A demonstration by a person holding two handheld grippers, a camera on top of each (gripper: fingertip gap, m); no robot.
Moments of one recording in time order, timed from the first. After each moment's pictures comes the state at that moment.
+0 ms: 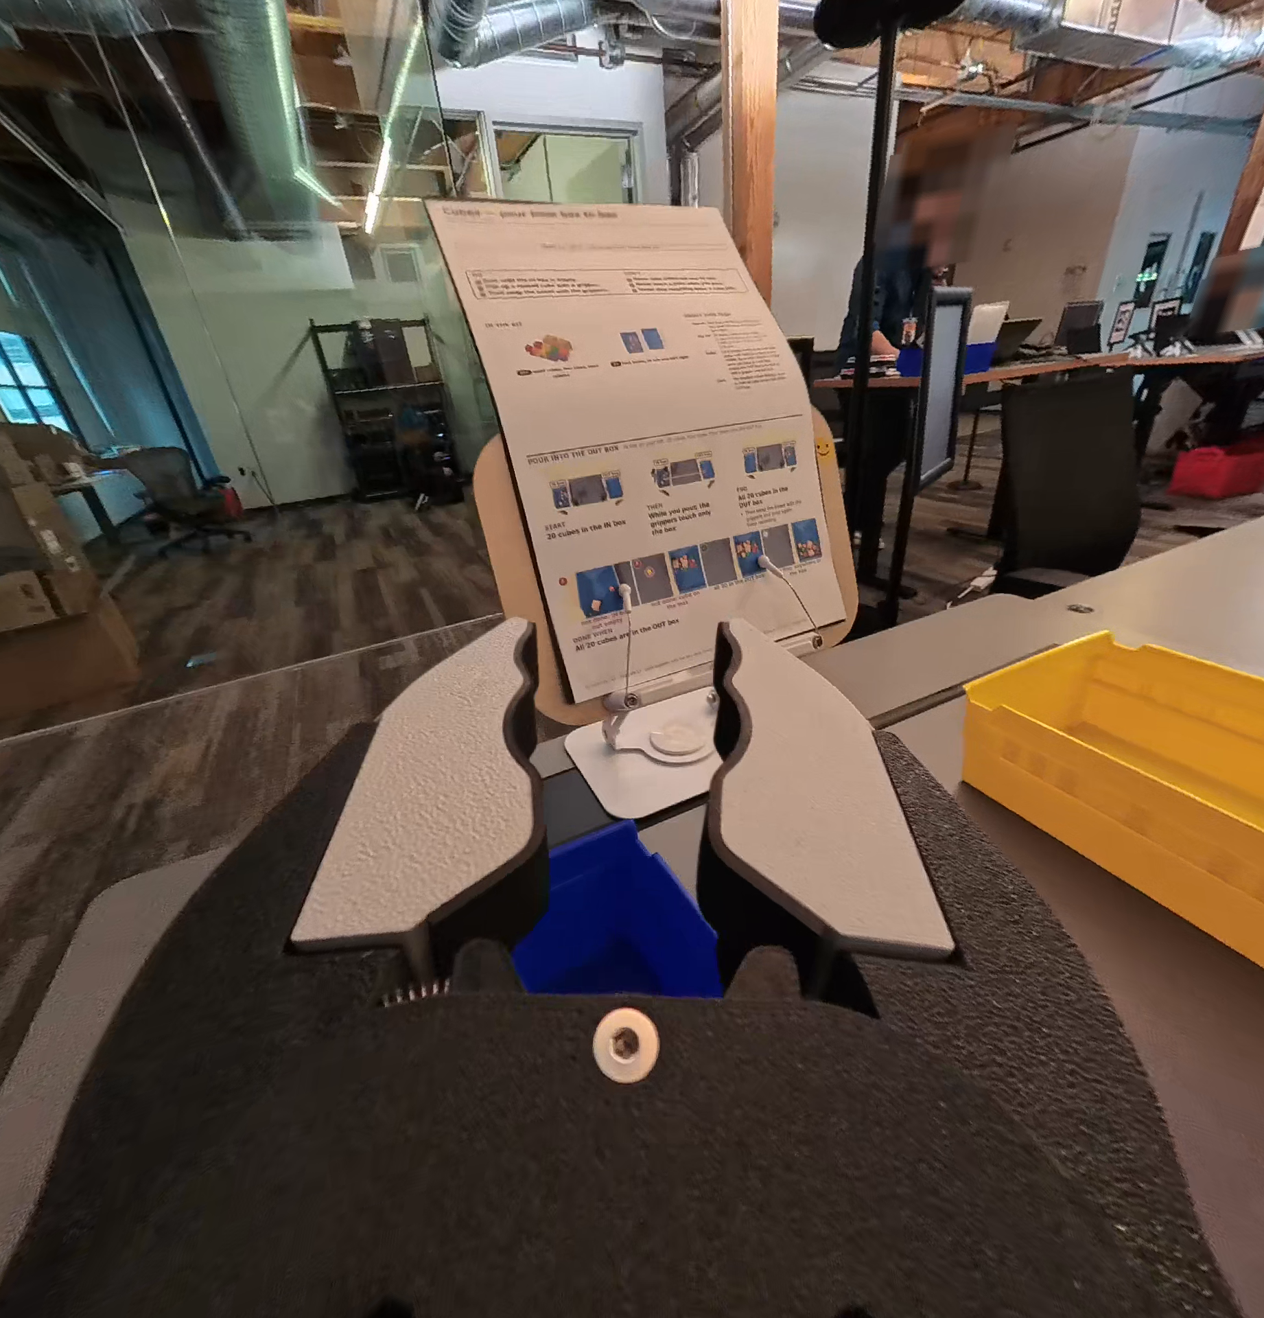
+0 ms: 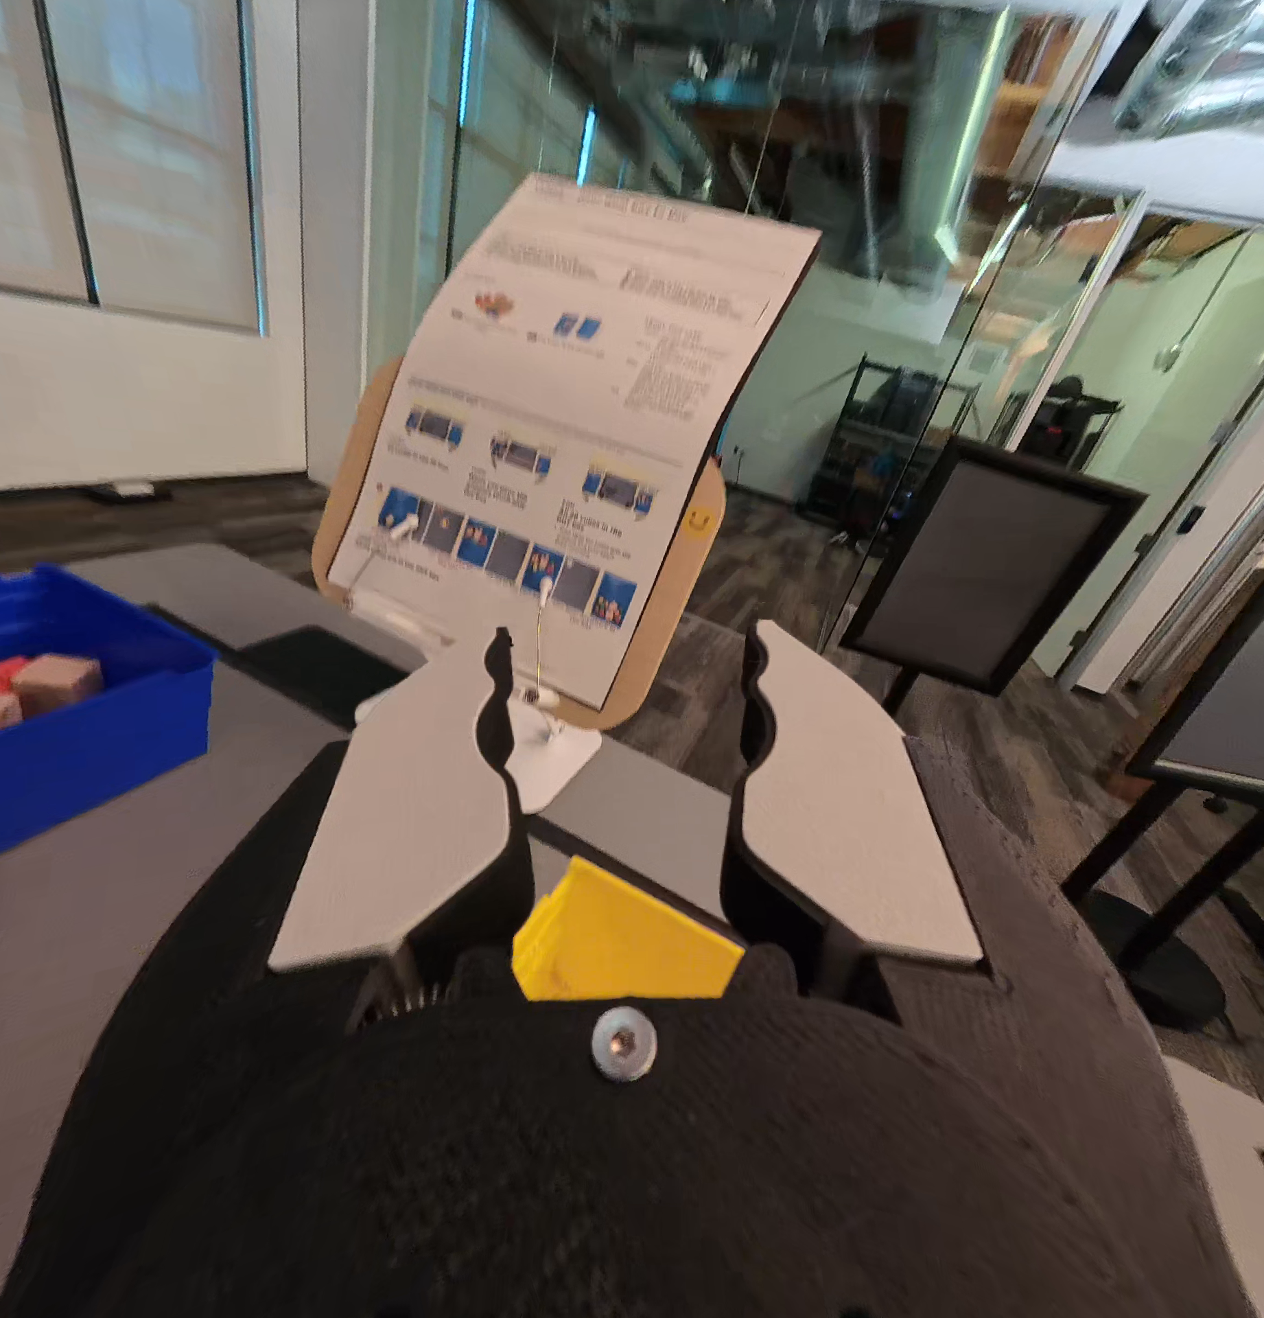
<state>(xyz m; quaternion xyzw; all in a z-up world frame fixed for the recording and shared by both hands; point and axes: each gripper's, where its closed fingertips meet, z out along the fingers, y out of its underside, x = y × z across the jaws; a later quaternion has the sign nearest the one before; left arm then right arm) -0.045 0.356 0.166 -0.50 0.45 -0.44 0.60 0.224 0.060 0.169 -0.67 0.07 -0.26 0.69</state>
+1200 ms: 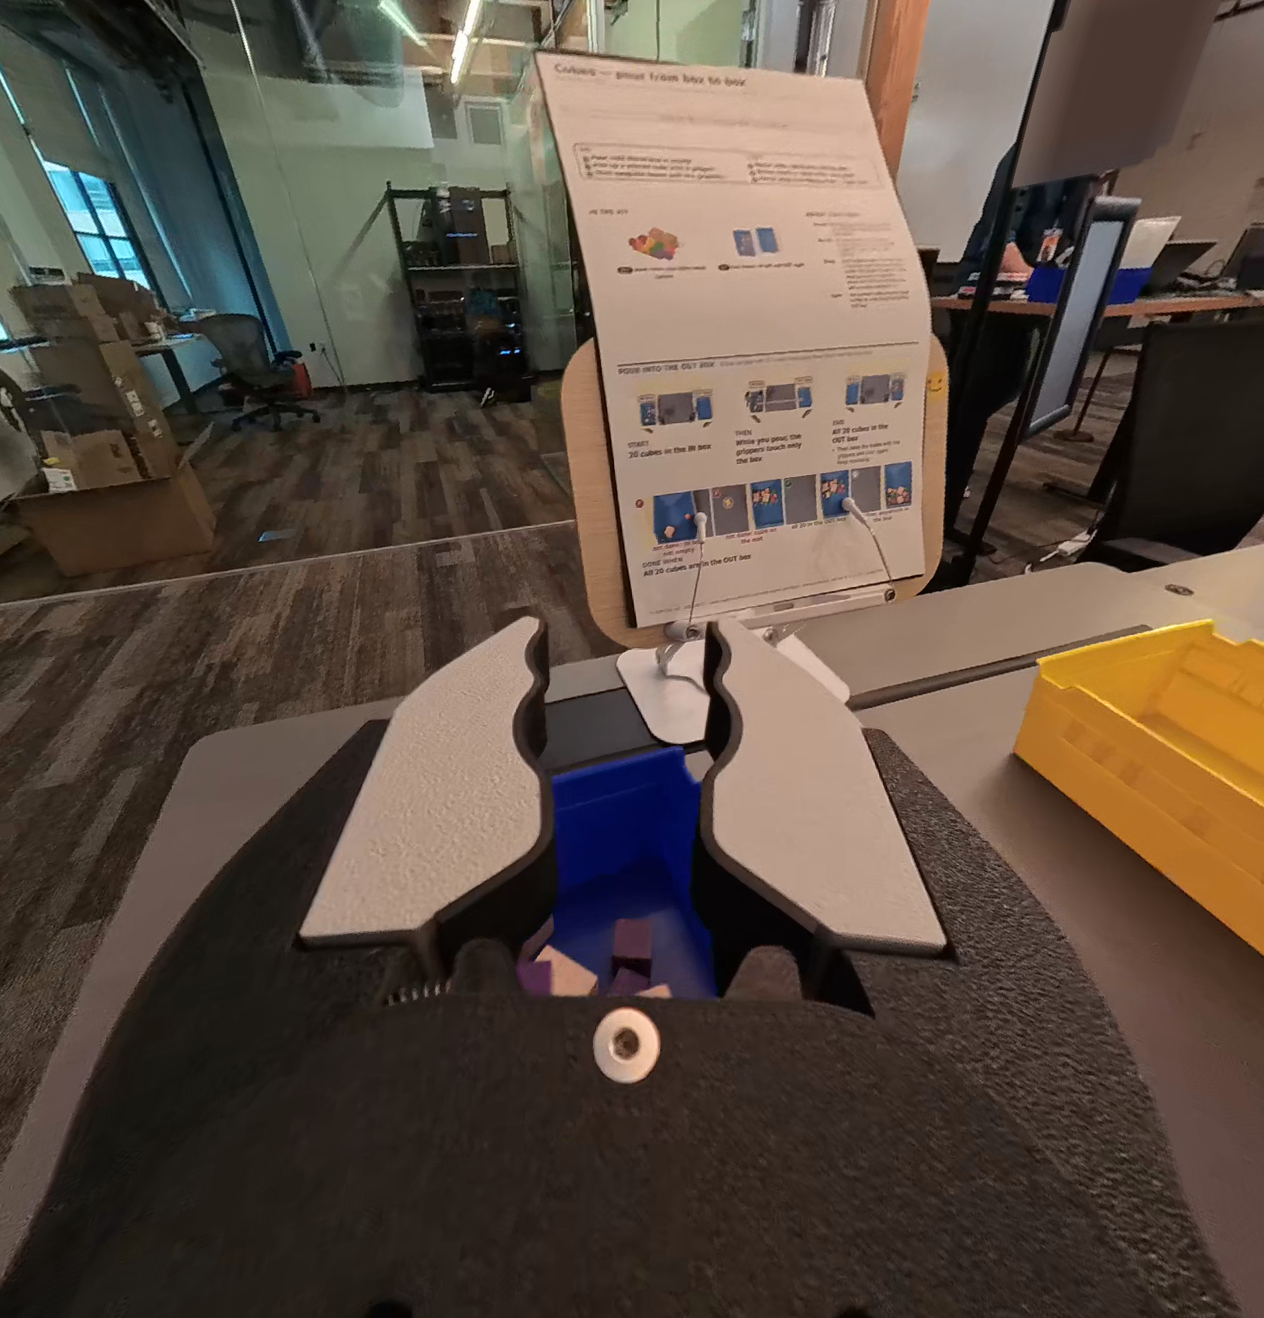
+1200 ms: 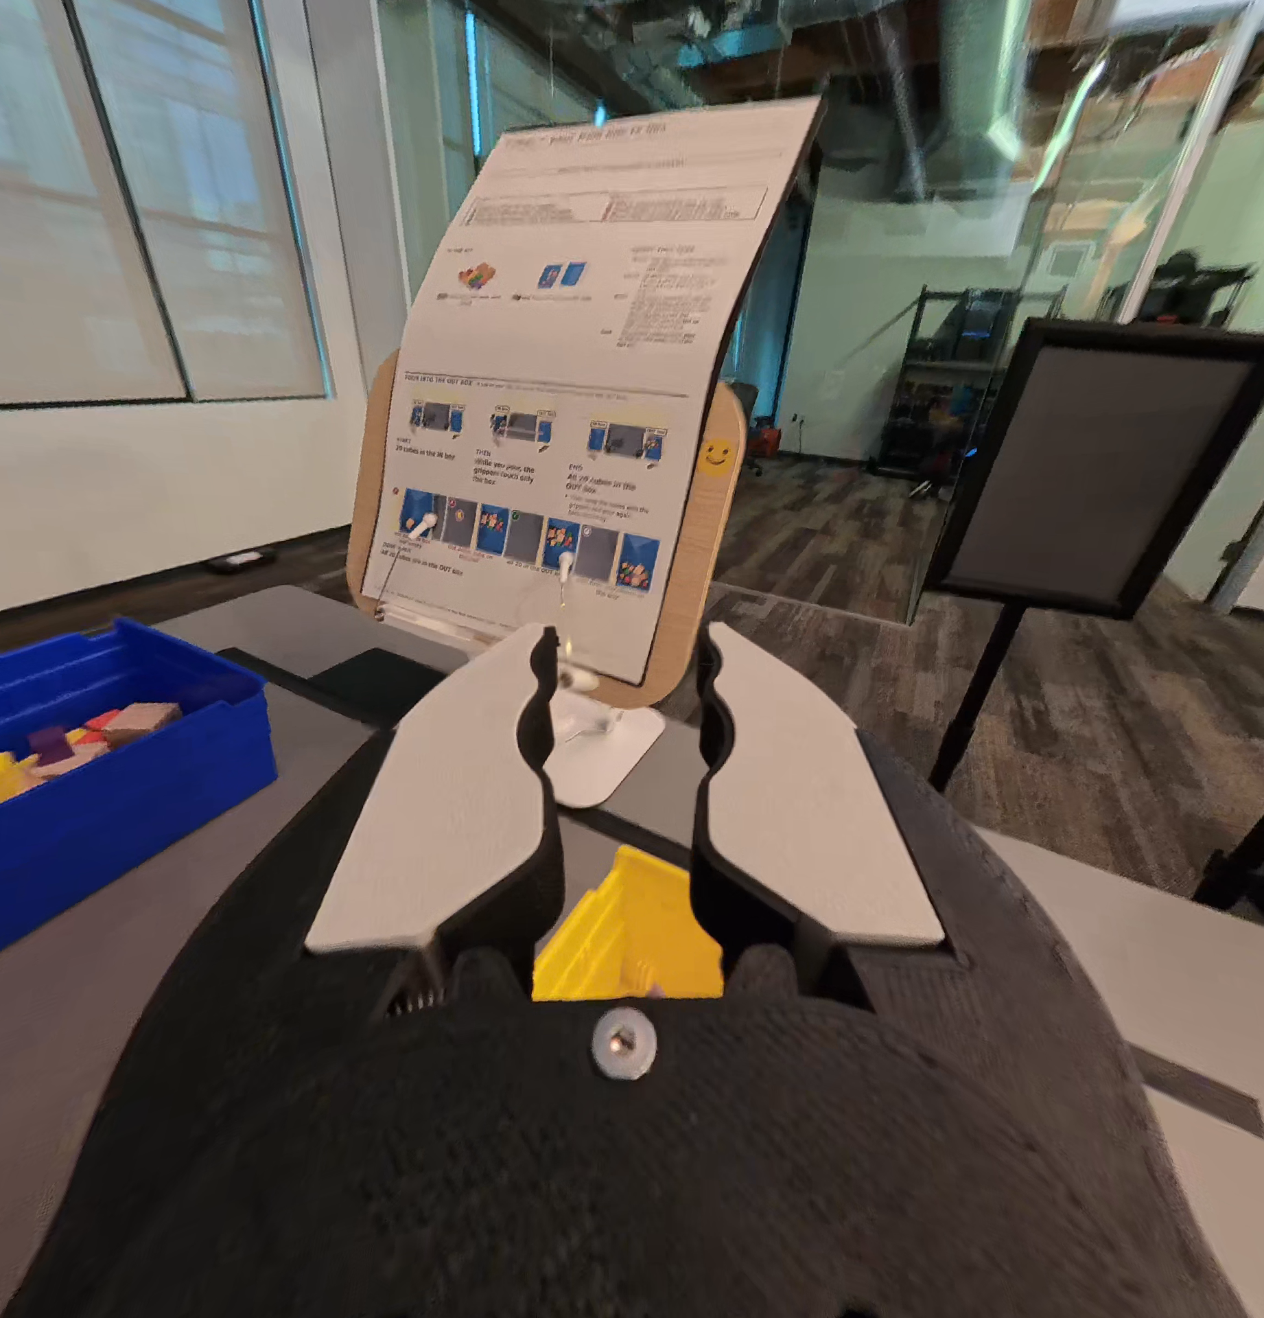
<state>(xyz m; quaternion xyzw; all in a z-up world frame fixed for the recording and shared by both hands) -0.069 0.381 0.156 -0.58 0.42 -0.39 0.58 0.249 0.070 0.135 -0.67 0.12 -0.17 0.72</state>
